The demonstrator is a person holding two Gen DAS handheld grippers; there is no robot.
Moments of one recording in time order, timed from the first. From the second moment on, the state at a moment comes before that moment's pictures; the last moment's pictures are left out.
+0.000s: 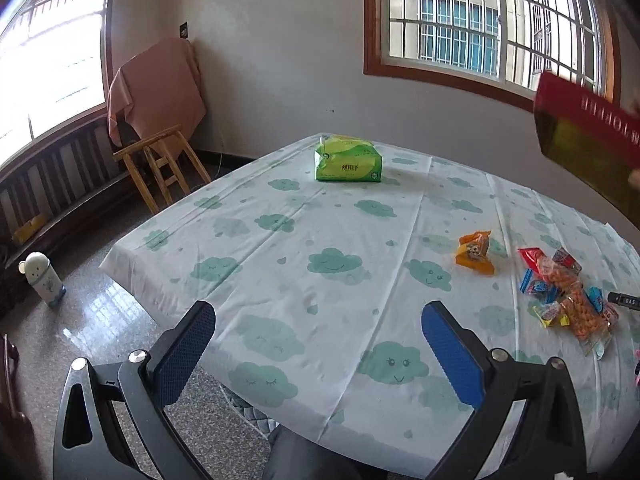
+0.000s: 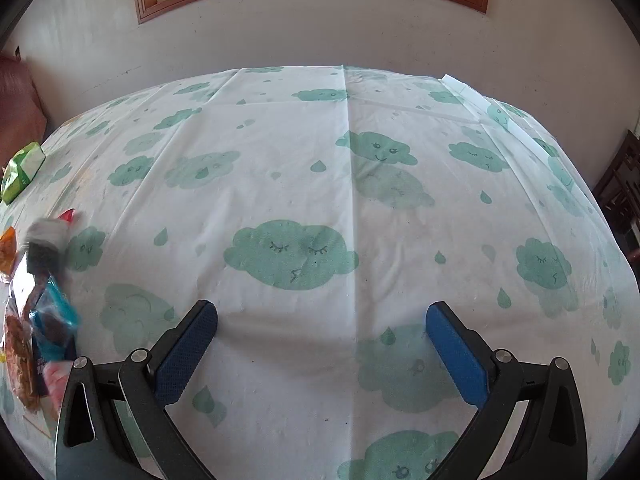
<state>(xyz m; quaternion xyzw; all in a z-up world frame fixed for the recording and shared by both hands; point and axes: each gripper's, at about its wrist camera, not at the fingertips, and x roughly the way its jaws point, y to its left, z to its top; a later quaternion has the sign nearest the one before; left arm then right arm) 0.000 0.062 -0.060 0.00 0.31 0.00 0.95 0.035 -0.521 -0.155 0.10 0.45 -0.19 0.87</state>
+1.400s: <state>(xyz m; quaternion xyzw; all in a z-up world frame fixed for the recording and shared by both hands) 0.003 0.013 -0.036 0.01 0.32 -0.06 0.95 0.035 -0.521 -0.155 0.09 0.45 -0.19 0.87</state>
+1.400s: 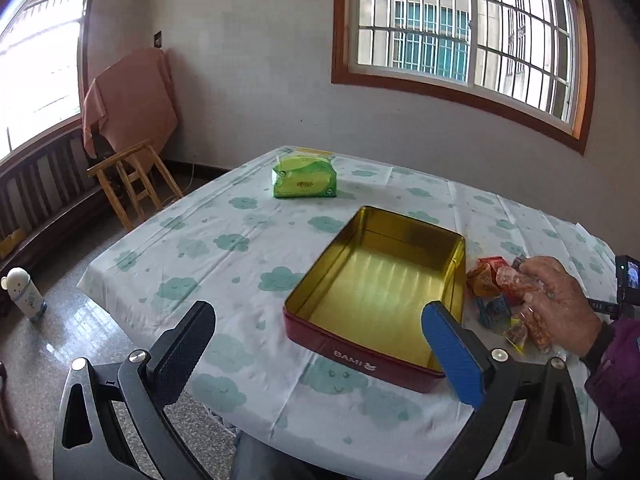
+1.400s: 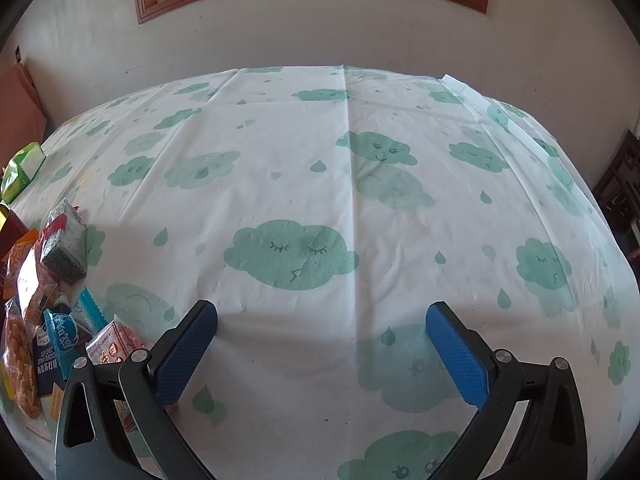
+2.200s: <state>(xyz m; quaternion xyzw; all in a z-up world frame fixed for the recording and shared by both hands) -0.018 -0.069 -0.039 0.07 0.31 -0.10 0.94 0.035 -0.521 -0.155 0.09 0.45 -0.19 0.87</state>
